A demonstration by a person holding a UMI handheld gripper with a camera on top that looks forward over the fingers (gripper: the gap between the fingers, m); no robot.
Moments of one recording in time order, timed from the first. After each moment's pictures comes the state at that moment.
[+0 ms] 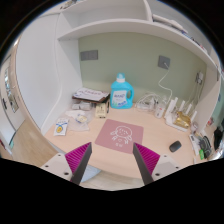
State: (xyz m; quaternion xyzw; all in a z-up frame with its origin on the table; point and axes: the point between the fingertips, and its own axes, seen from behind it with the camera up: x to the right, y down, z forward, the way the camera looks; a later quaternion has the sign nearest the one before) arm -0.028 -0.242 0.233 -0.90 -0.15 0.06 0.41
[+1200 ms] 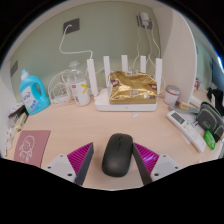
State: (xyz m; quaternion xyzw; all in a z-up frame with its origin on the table) arm 0.317 0.000 -0.009 -0.90 0.06 0.01 0.43
